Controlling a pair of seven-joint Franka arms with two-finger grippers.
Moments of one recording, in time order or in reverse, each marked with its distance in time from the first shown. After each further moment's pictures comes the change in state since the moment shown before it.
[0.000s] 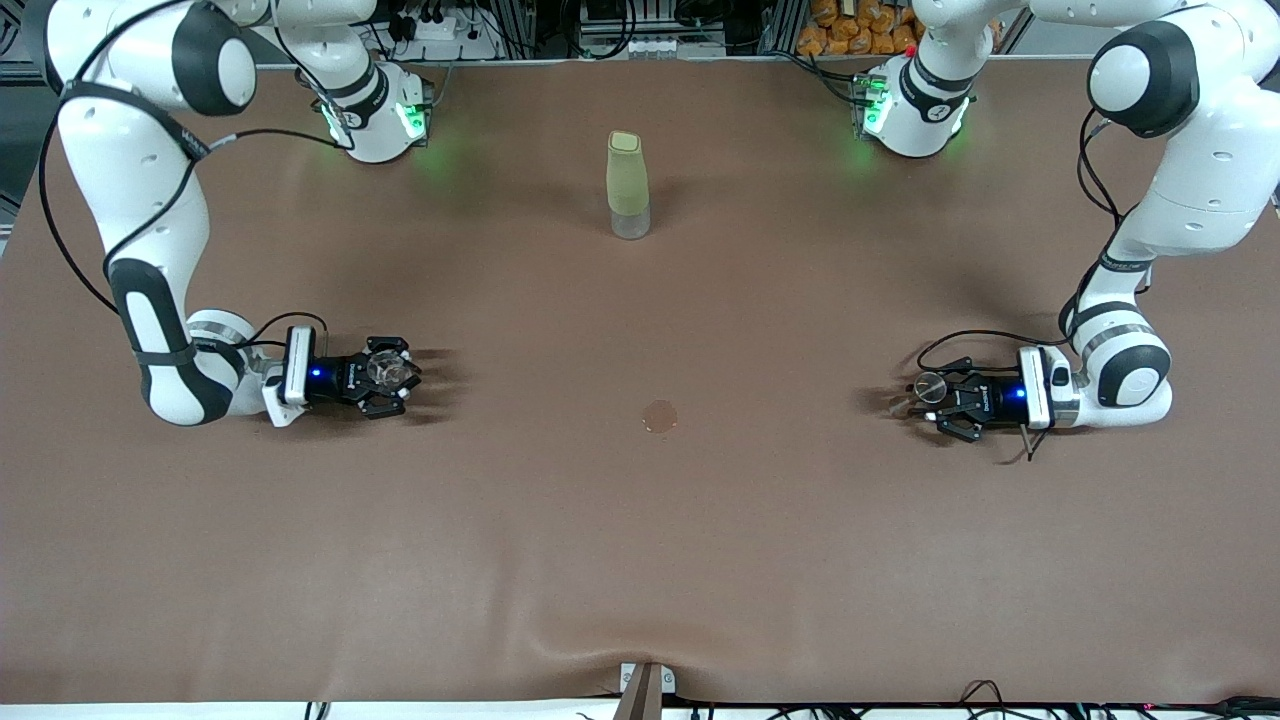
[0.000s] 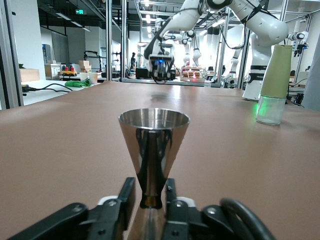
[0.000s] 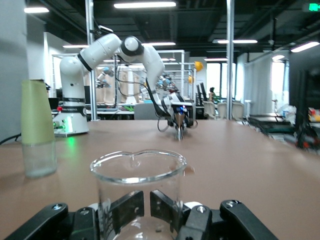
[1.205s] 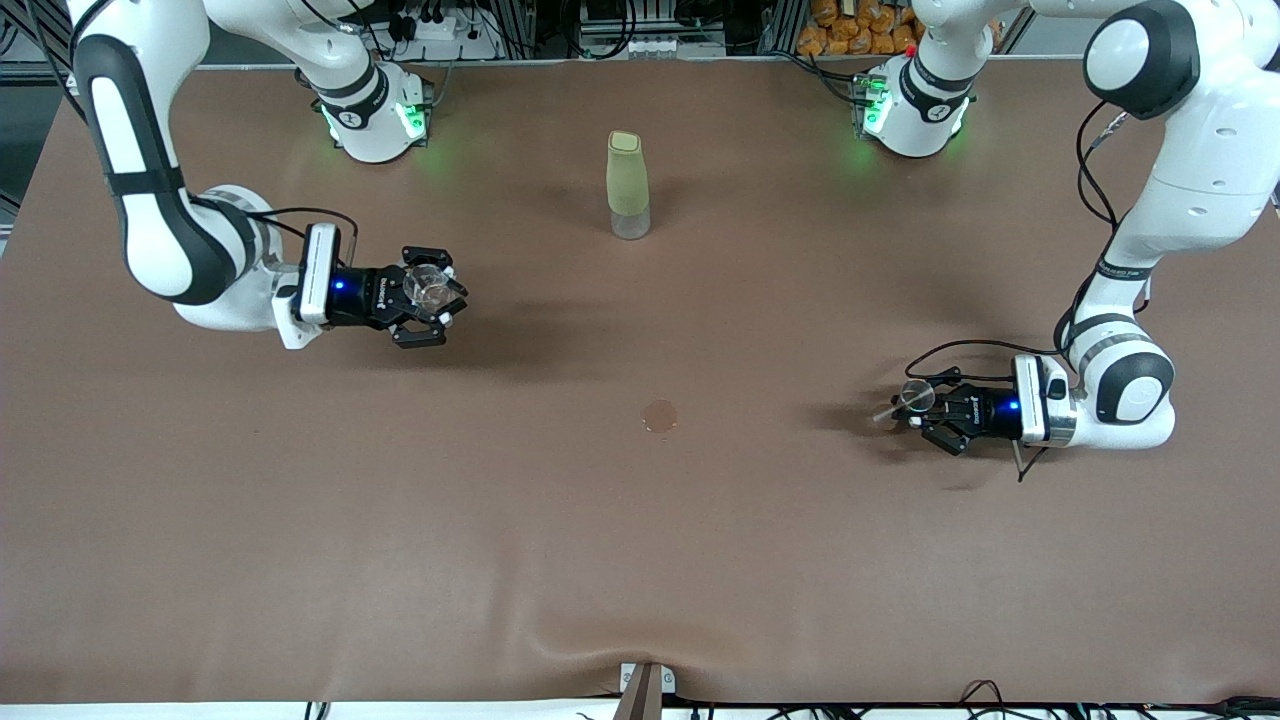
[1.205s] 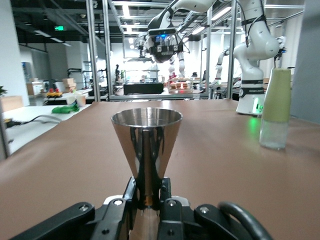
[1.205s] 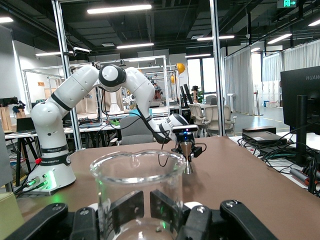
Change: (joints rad) left arm -0.033 -0.079 -0.126 0.054 0.000 -0.009 -0.086; right arm 0.299 -0.577 -0.040 -0.400 0.225 0.258 0.309
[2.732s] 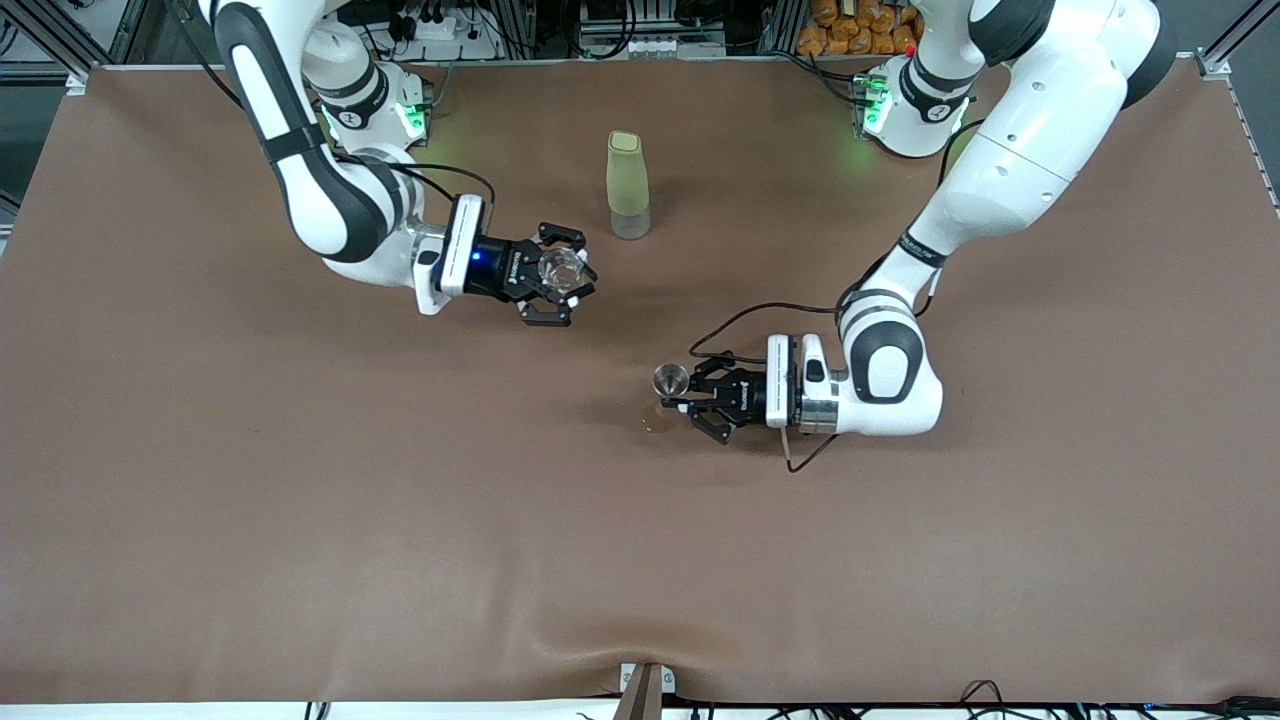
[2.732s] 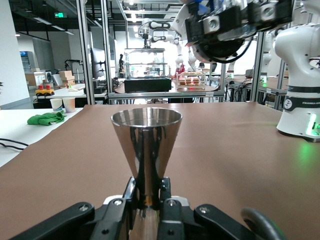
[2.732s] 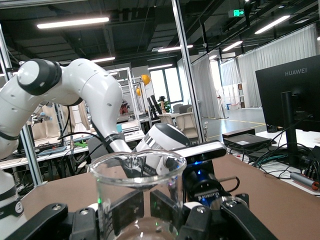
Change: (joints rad) left arm -0.441 -0.035 -0.169 0.002 -0.353 0.518 -0.072; right arm 0.412 0.008 -0.001 0.004 0.517 0.324 -0.018
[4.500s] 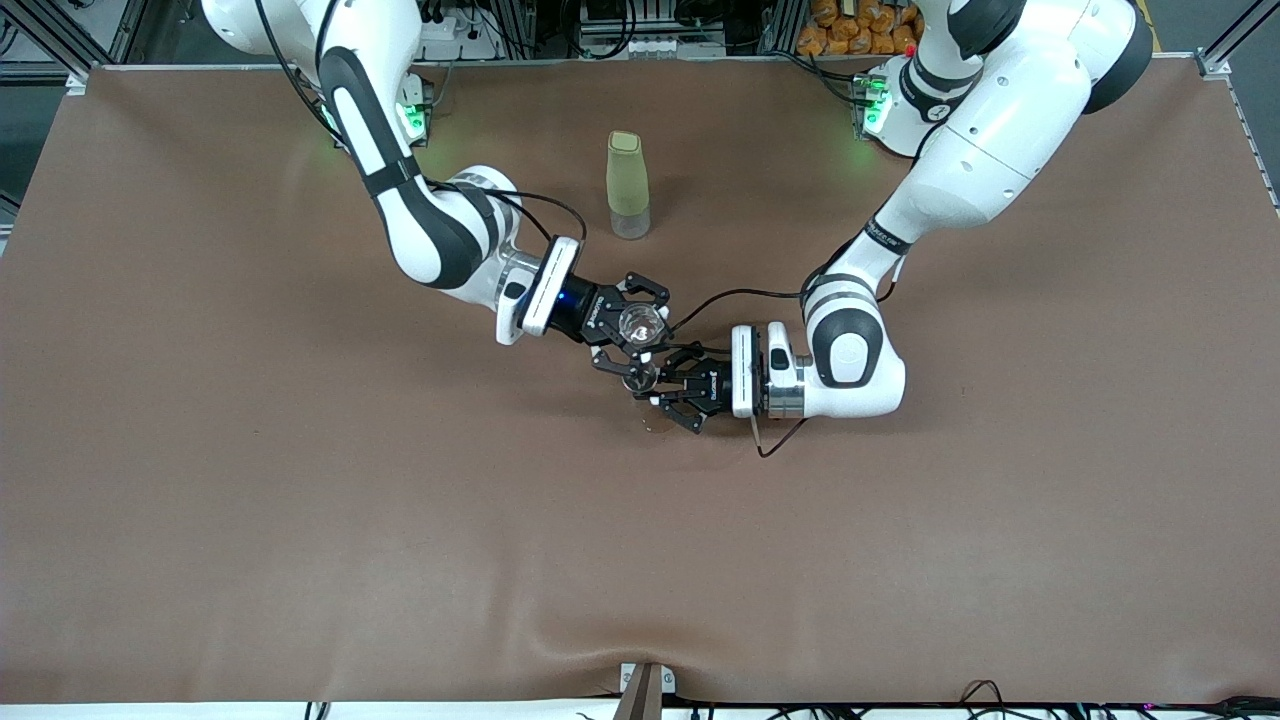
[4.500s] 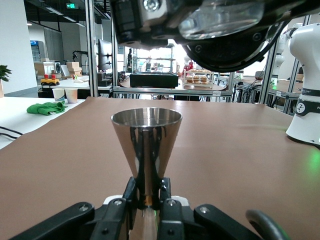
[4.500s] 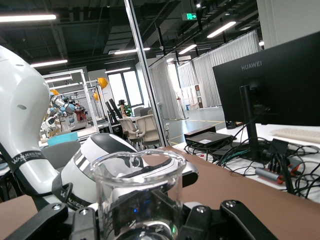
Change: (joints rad) left arm -0.065 0.005 0.002 -0.019 -0.084 0.069 0.000; right arm 0.132 0.235 0.020 0.313 0.309 0.243 -0.005
